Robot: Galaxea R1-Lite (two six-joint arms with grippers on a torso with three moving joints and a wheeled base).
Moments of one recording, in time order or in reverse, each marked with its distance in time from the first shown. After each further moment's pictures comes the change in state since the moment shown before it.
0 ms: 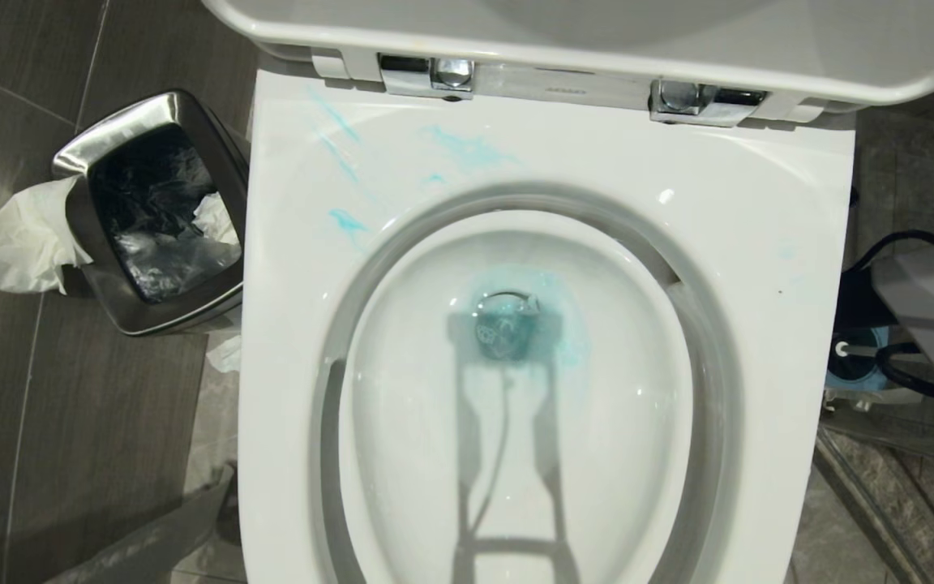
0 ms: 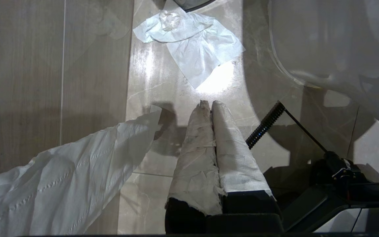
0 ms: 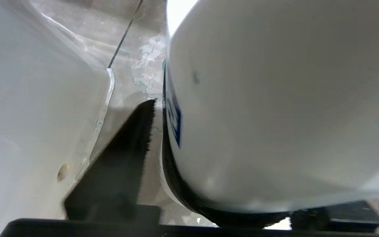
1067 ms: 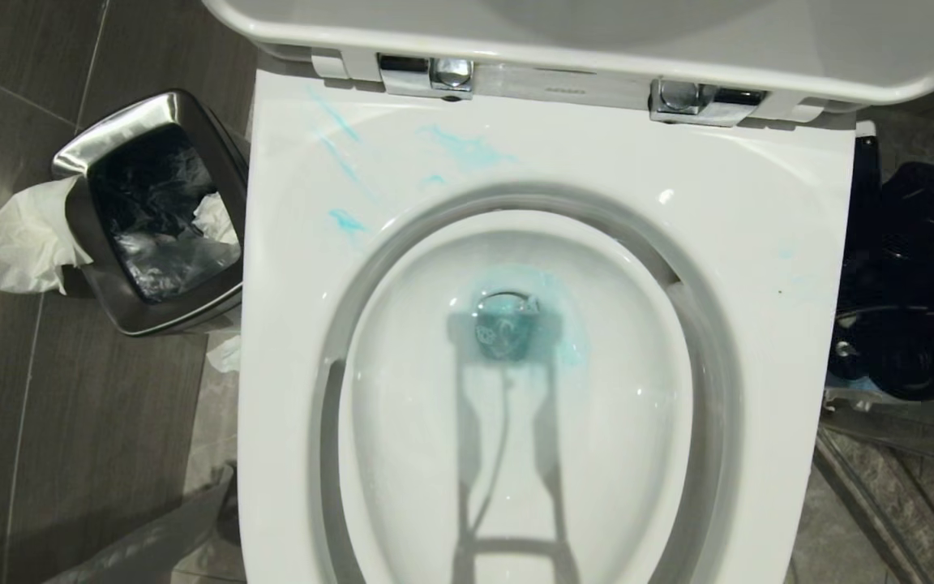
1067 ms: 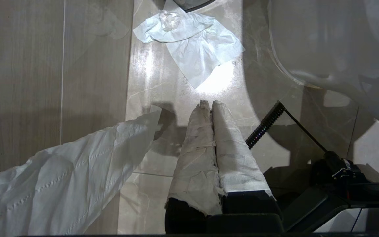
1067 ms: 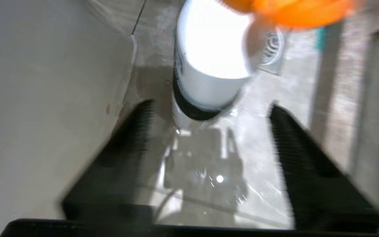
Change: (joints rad) left arm 0.000 0.000 0.000 0.000 0.001 0.000; right arm 0.022 -0.436 0.603 0.011 -0.018 0.017
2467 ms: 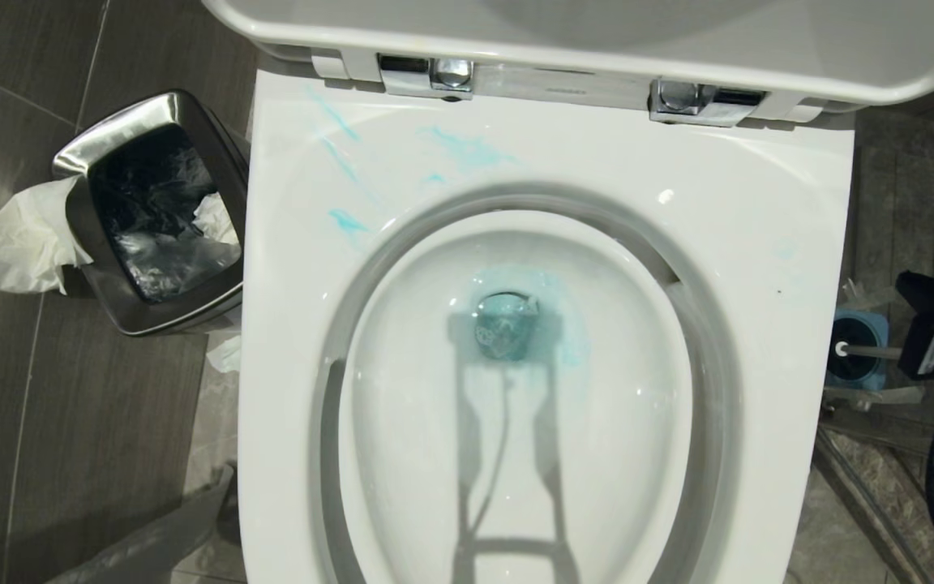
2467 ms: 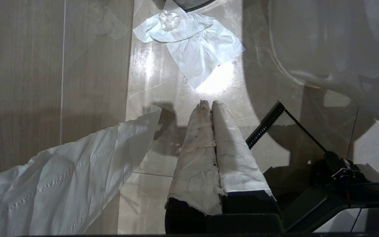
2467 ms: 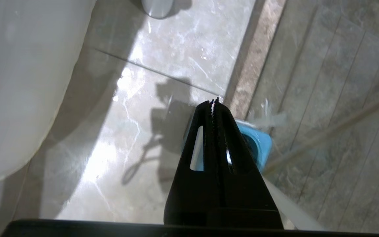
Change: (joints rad) left arm 0.000 0.000 0.000 0.000 0.000 -0.001; right arm -0.030 -0.652 0.542 0.392 -0.100 -0.085
